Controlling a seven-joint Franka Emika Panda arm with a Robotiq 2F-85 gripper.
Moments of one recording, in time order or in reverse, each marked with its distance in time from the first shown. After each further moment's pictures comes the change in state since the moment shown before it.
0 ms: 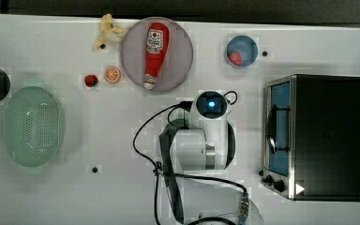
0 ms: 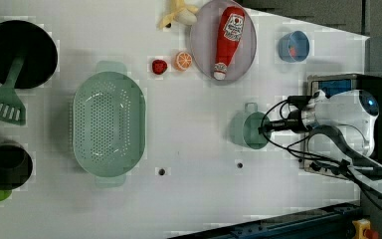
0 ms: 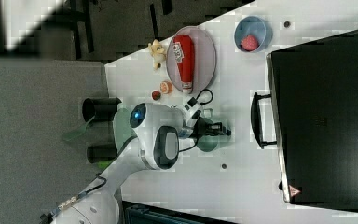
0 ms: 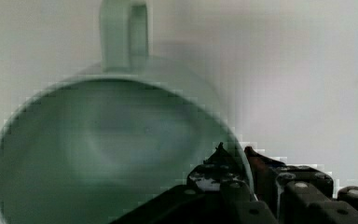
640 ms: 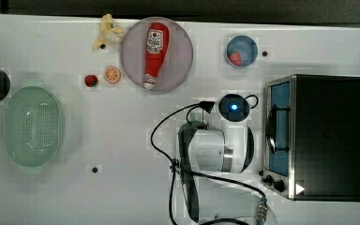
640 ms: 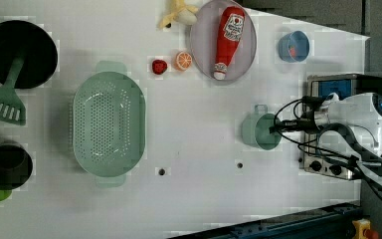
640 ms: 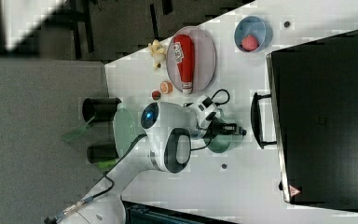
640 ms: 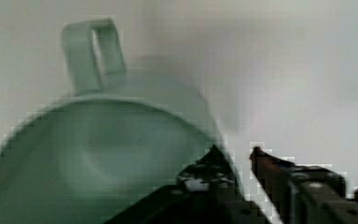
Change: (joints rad) arm -0.005 -0.005 -0.091 0.010 0.010 0.008 -0.013
